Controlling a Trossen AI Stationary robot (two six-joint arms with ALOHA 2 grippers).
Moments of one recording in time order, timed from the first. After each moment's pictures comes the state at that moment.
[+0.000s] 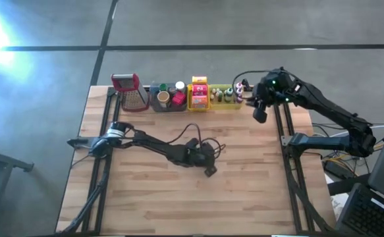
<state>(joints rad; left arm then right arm) -0.16 2.13 1.44 -0.20 -0.42 -0.61 -0.70 1.02 1.03 -0.82 -0.23 -0.30</state>
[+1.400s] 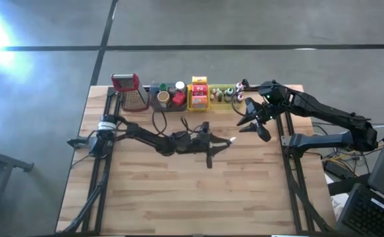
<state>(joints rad) -0.06 2.00 1.11 1.08 -0.12 -0.04 -0.46 1.00 0.96 -0.73 -0.62 -0.21</state>
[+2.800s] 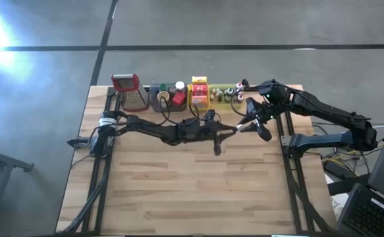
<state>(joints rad) 0.03 2.00 1.29 0.80 -0.09 0.02 -0.46 1.01 0.99 -0.79 -0.60 -0.21</state>
